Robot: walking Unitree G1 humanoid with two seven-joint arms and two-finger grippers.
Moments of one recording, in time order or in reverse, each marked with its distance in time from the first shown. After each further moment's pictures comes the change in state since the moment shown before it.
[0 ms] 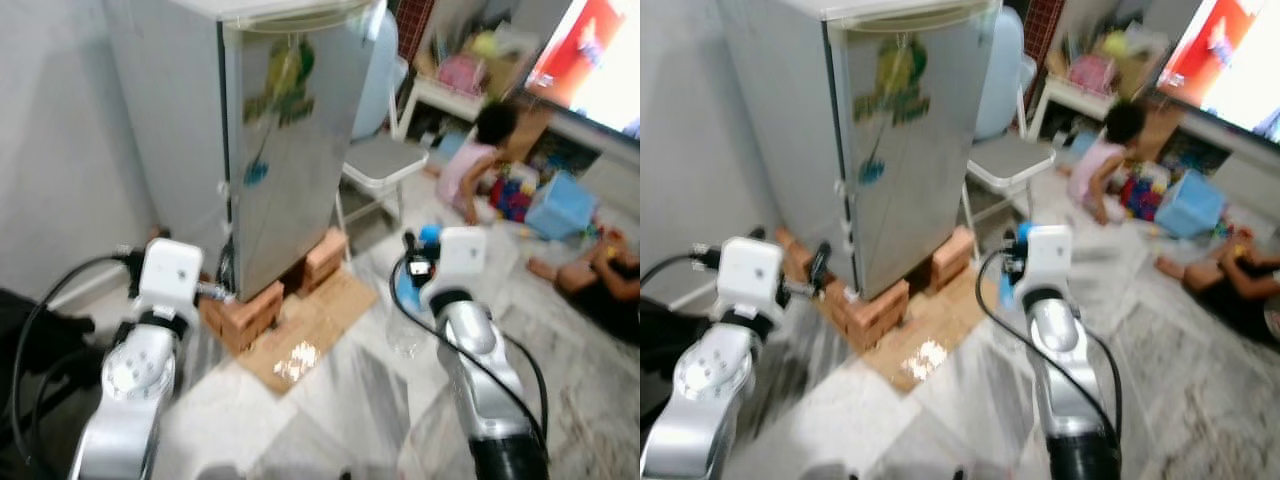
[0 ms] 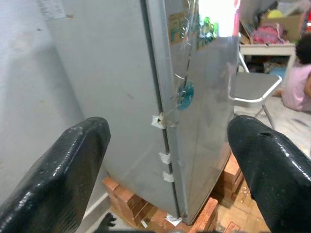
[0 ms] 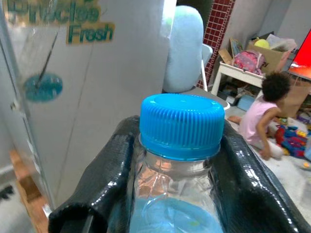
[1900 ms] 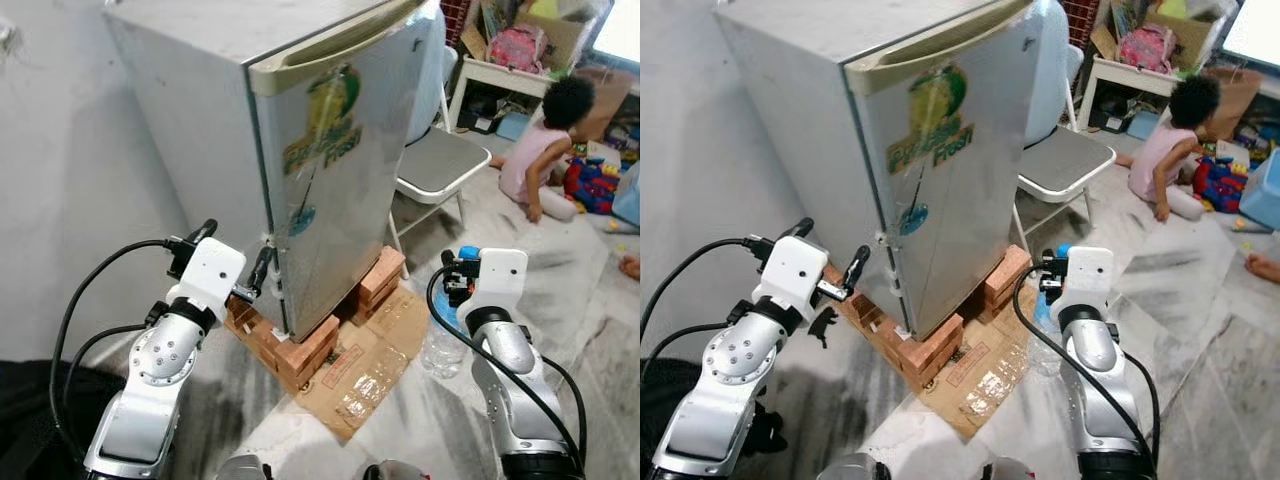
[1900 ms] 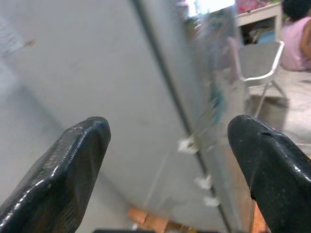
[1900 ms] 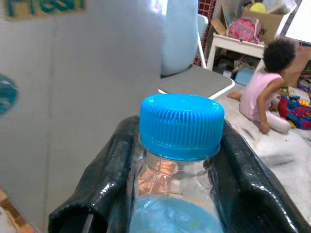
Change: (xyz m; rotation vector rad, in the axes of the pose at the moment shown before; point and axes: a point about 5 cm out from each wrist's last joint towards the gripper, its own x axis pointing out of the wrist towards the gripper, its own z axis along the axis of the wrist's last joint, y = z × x) left arm 0.008 -0.020 -0.005 0.131 -0.019 -0.202; right arm -0.021 -0.043 -0.024 -0.038 0.106 -0.159
